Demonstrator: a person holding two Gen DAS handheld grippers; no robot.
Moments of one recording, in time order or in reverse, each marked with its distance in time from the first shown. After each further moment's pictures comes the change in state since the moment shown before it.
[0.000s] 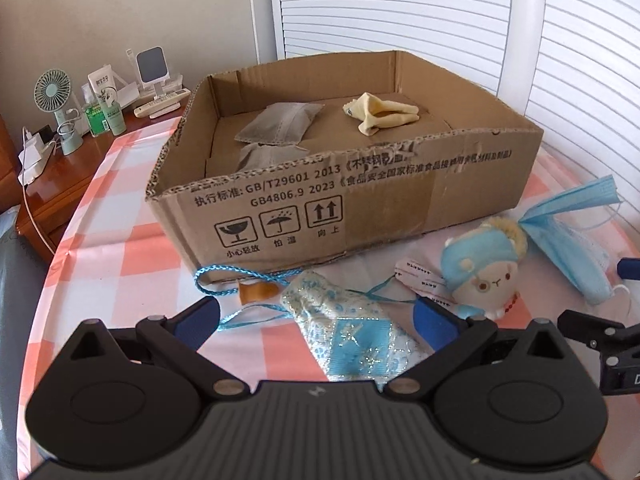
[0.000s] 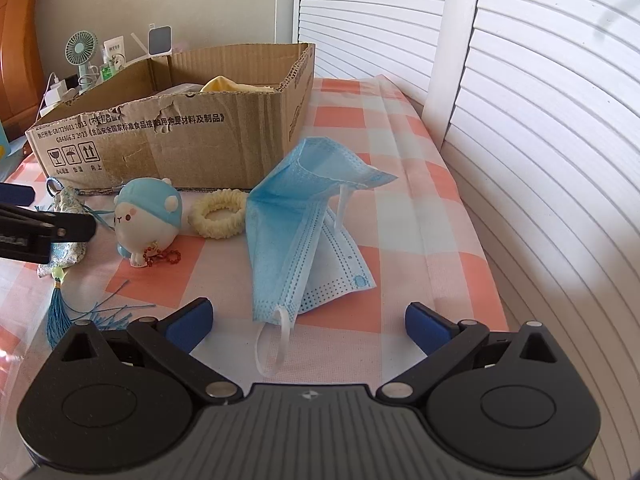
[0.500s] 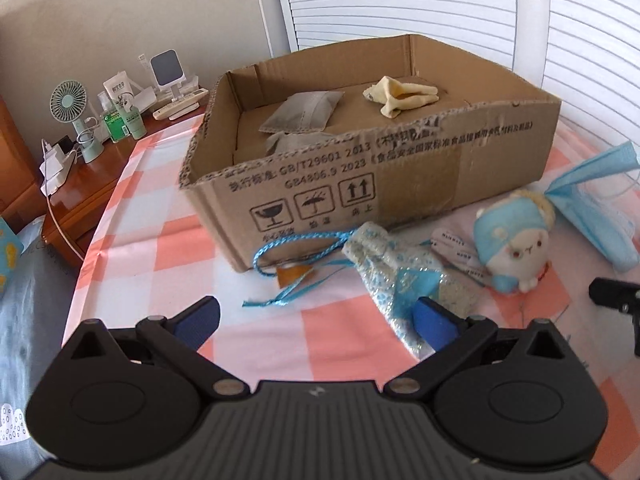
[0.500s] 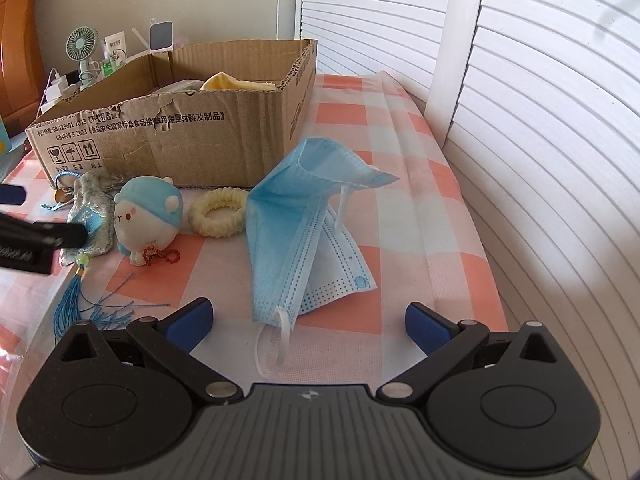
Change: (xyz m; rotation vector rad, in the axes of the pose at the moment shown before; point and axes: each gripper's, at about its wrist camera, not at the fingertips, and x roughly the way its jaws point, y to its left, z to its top) left arm -0.009 0.009 -0.010 0.060 0.025 0.090; right arm 0.001 -0.001 0.002 -0.007 0.015 0.007
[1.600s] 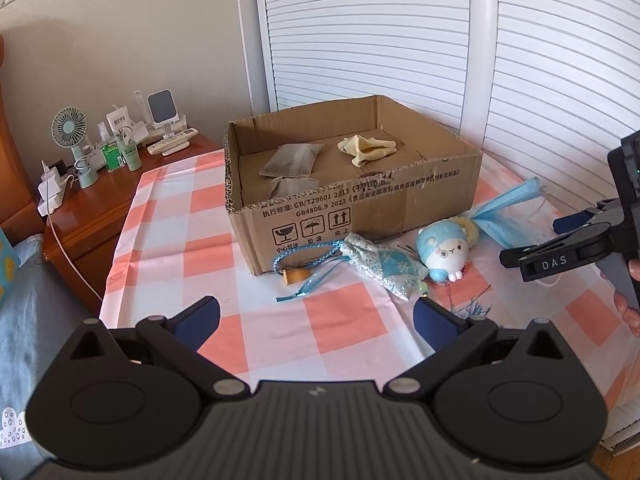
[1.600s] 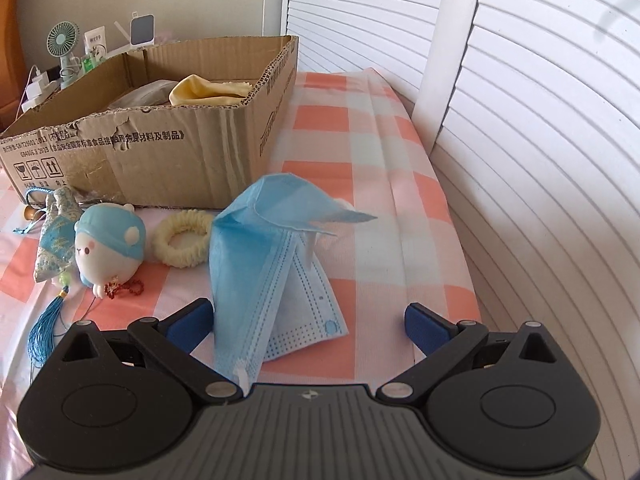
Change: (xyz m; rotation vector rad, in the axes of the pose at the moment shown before) left arm -0.080 0.026 -0.014 -0.004 -0.129 -0.127; right arm 0.016 -0.010 0.022 0.000 0.034 -0.042
